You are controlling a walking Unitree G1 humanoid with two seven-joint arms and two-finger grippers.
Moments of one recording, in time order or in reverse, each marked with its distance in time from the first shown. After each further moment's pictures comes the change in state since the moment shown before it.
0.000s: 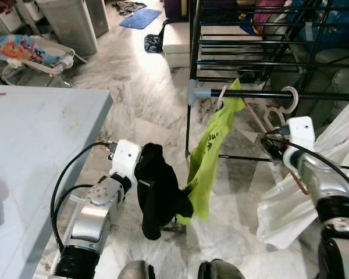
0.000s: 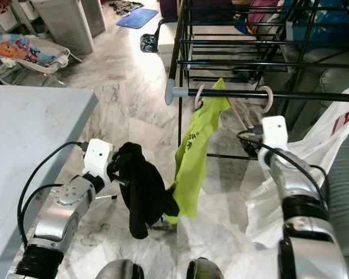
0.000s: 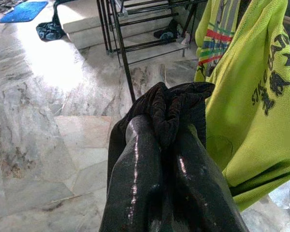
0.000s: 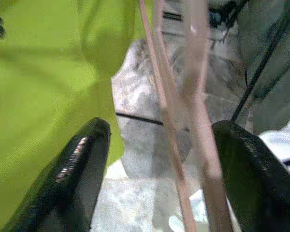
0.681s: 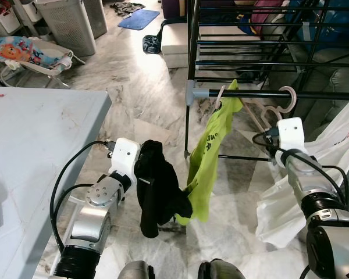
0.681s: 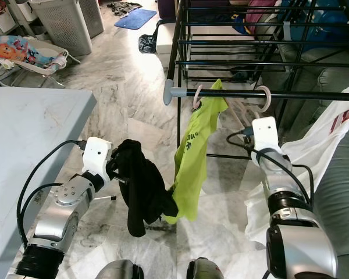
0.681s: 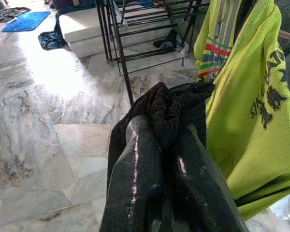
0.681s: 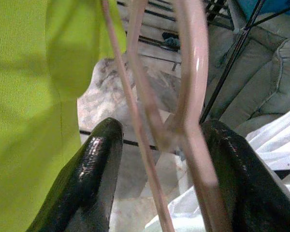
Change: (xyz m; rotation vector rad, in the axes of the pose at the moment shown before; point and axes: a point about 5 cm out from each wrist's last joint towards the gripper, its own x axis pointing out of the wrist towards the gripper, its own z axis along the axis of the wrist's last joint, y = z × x) left arm 0.000 0.000 0.005 -0.010 -0.037 0.008; right arm 0.017 0.014 0.002 -0.110 -0.110 -0.164
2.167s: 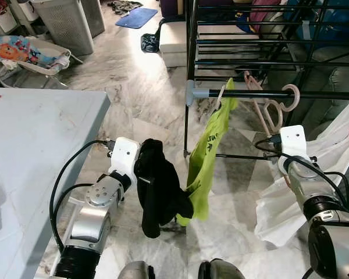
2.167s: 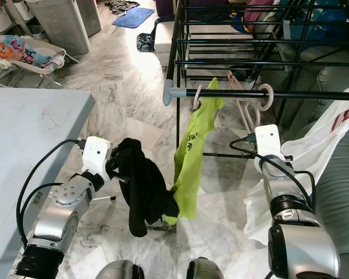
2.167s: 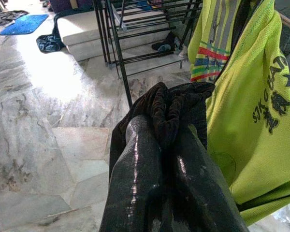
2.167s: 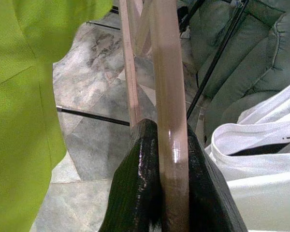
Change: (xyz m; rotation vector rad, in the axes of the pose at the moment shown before) left arm 0.000 0.000 0.002 0.002 -0.016 0.001; right arm -0.003 -0.003 -0.022 -0.030 0.074 -0.025
